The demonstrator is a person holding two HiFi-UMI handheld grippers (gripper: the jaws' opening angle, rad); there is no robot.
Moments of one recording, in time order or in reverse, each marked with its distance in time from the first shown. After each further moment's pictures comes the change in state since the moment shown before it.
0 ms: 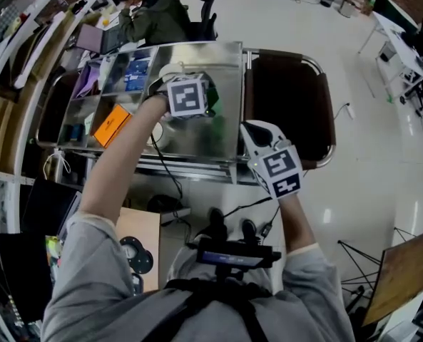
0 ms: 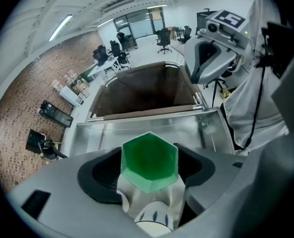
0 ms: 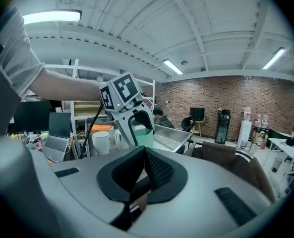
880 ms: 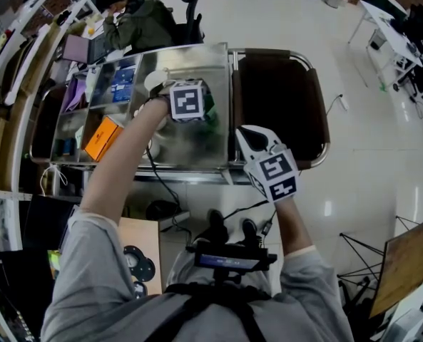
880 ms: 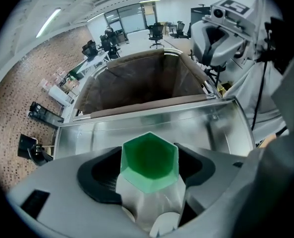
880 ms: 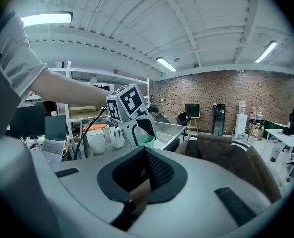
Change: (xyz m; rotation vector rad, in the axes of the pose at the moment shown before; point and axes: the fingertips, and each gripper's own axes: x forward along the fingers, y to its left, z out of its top) left arm 0.057 0.007 -0.004 0.062 0.040 -0.101; right arm 0.000 -0.017 -0.020 0.076 0.026 -0.029
